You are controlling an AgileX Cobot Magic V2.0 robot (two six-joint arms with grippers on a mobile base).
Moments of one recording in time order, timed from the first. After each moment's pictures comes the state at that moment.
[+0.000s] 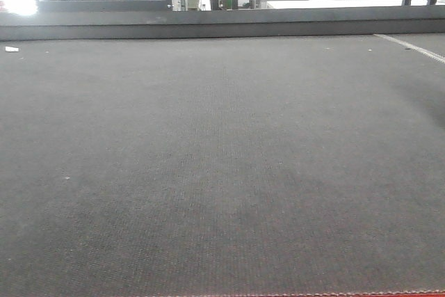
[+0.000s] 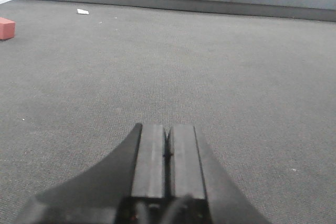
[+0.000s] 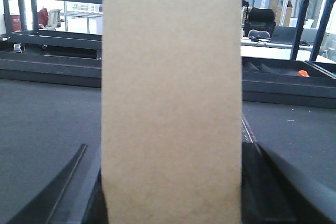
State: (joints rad) left arm -0.07 -0.02 0.03 -0.02 0.12 -0.02; right arm 0.07 0.31 -0.42 -0.14 0.09 0.13
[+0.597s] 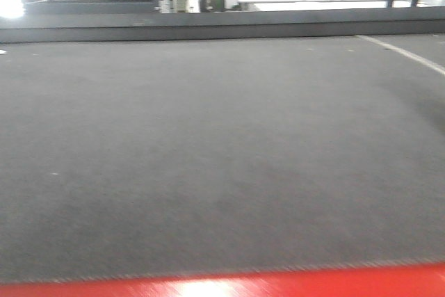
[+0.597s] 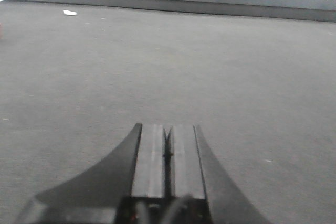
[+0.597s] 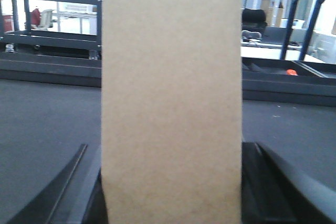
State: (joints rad) left arm -0.07 -0.02 0.03 -0.02 0.12 -0.02; right arm 0.07 0.31 -0.42 -0.14 0.09 0.13
